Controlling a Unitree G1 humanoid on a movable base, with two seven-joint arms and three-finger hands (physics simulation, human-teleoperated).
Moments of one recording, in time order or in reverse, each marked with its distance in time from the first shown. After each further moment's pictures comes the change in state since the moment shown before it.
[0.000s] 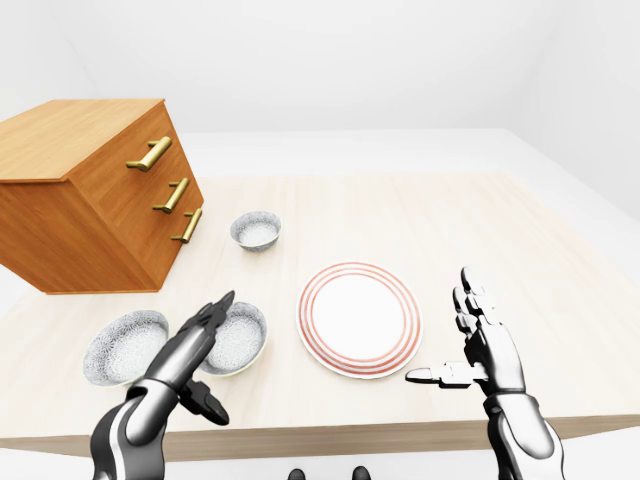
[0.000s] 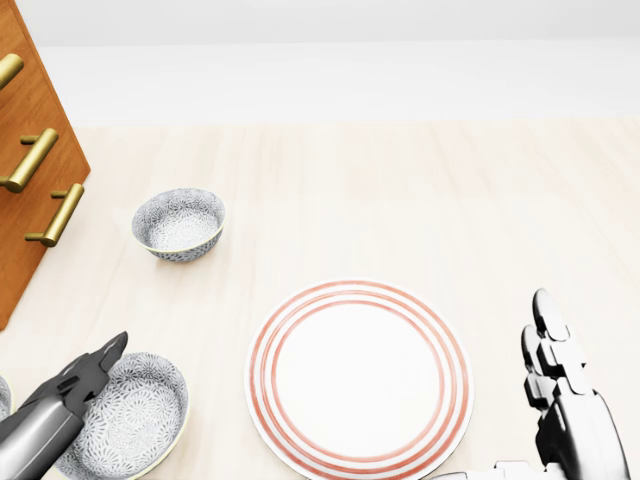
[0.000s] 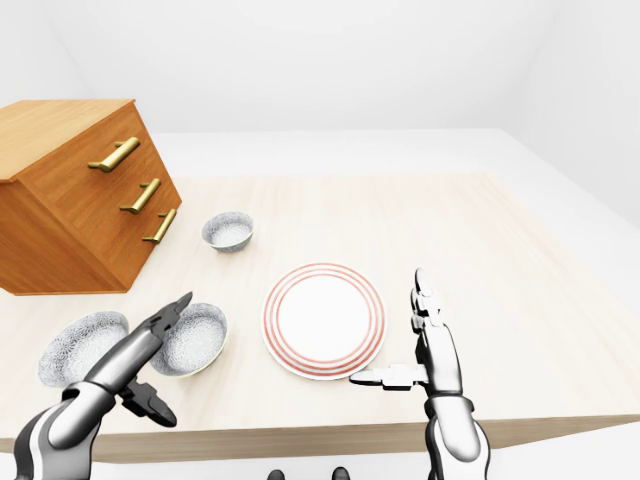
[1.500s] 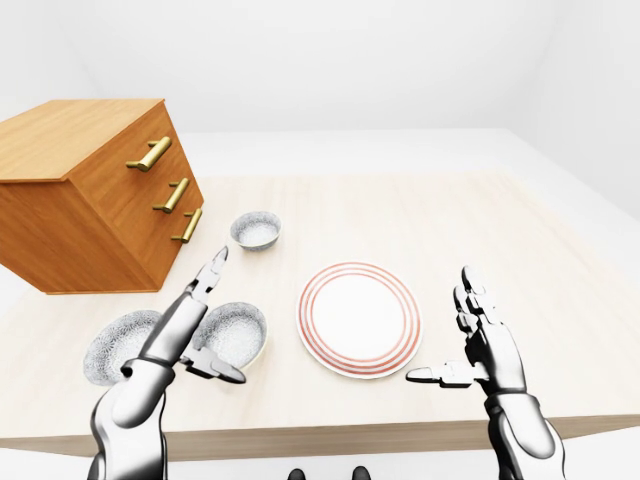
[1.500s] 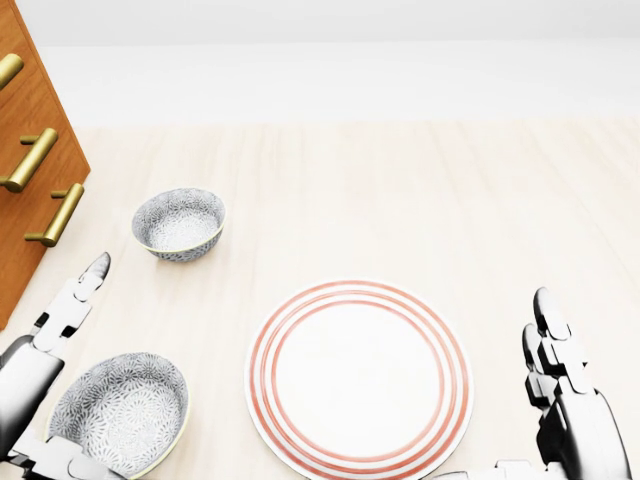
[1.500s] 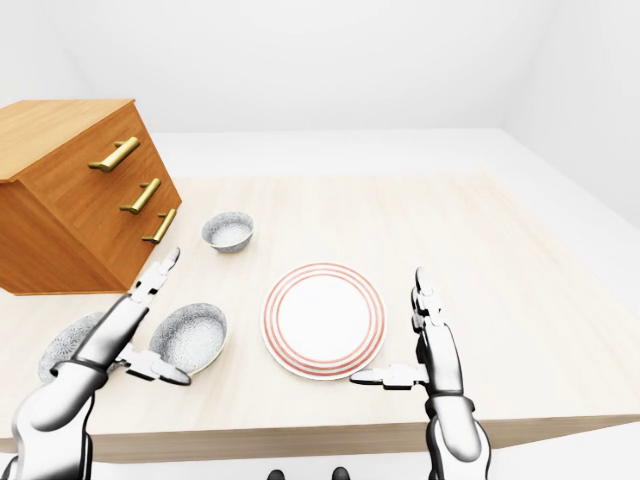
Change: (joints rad) left arm -0.089 -0.001 -0.021 -0.130 -0.265 0.147 0.080; right arm -0.001 0.002 -0.003 -0.005 -0.002 0.000 0.004
